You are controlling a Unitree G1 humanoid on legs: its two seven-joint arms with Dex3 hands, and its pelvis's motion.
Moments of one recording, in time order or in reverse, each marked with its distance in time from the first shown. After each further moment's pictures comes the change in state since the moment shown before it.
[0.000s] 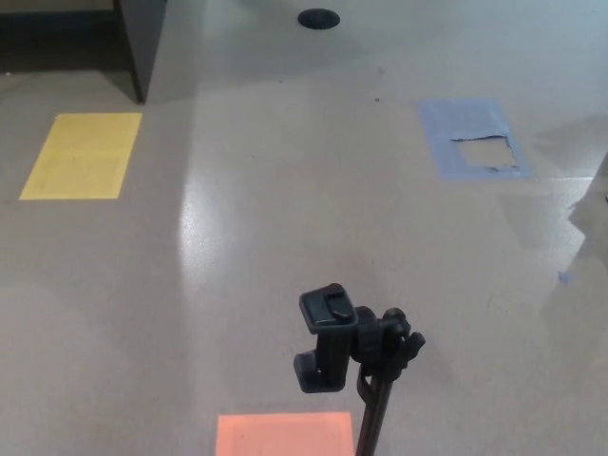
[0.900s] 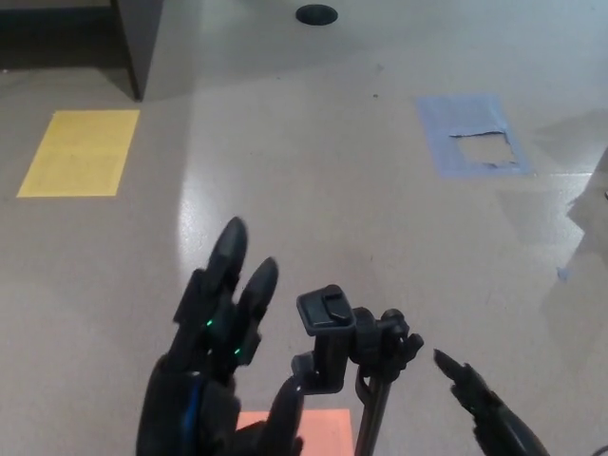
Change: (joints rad) left_arm -0.095 -0.226 -0.458 -0.811 -0.036 0.055 0.008; right_arm -0.120 0.064 0.249 -0.227 -0.154 -0.127 -0.107
